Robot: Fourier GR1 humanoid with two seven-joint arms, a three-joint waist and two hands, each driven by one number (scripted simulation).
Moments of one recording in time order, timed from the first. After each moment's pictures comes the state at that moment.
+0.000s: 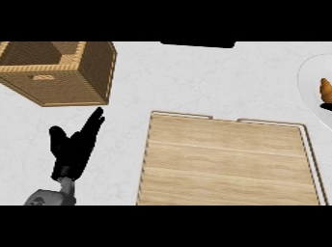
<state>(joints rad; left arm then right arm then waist) -0.06 0.17 -0.16 -1.46 0.16 0.09 0.22 -0.75 -0.69 -0.37 -0.26 0.35 0.01 -0.66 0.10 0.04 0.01</state>
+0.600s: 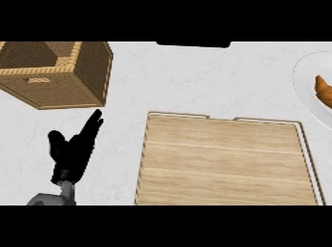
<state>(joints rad) -0.04 0.16 -0.16 -1.47 0.15 0.10 0.20 -0.77 -0.80 -0.54 -0.15 0.18 0.26 -0.72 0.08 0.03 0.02</state>
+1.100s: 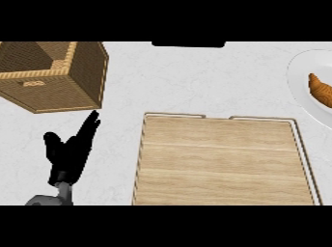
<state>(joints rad) -0.02 0.16 -0.14 -1.47 0.16 0.09 0.19 -0.67 -0.91 -0.52 -0.16 0.19 0.50 -0.70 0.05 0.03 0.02</state>
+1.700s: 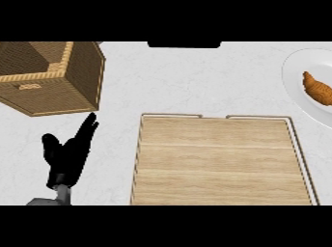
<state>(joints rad) 0.00 0.16 -0.13 -1.48 0.15 0.11 0.20 -0.50 -0.94 -0.46 -0.24 0.23 0.49 -0.78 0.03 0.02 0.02</state>
